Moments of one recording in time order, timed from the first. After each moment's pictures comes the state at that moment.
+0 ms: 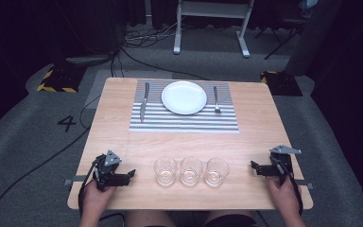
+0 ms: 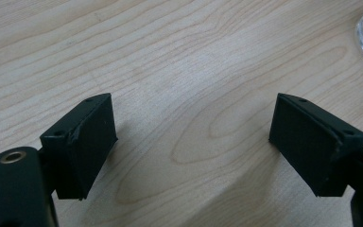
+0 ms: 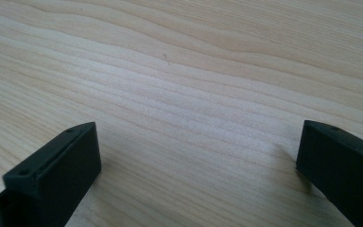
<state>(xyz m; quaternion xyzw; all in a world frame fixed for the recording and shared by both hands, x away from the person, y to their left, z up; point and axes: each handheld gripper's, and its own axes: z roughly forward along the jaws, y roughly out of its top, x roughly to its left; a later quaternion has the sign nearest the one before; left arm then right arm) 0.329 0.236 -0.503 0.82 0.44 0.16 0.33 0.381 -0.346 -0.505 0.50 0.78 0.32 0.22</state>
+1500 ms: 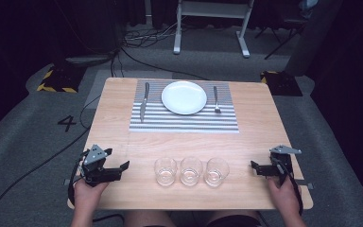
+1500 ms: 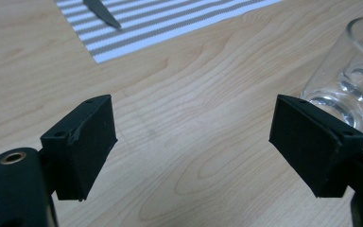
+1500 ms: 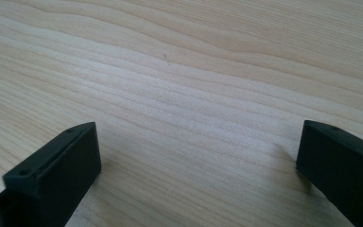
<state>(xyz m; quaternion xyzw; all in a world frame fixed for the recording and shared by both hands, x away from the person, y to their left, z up) 0.314 0.256 -0.454 0.77 0.42 0.19 0.44 0.381 -0.346 -0.505 0.49 0.78 0.32 0.22</state>
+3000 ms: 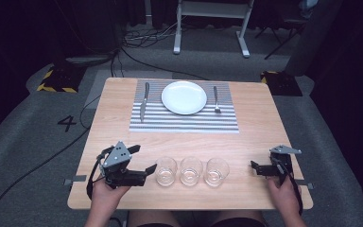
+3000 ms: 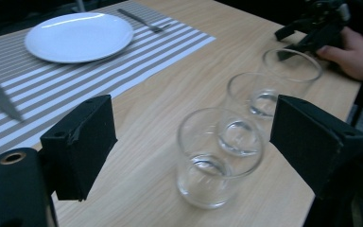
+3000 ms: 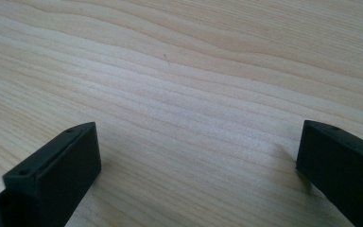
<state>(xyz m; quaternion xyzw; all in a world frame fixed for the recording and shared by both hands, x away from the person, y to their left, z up) 0.293 0.176 -0.392 0.79 0.32 0.15 0.49 0.381 -0.346 -0.505 0.50 0.78 0.32 0.22</state>
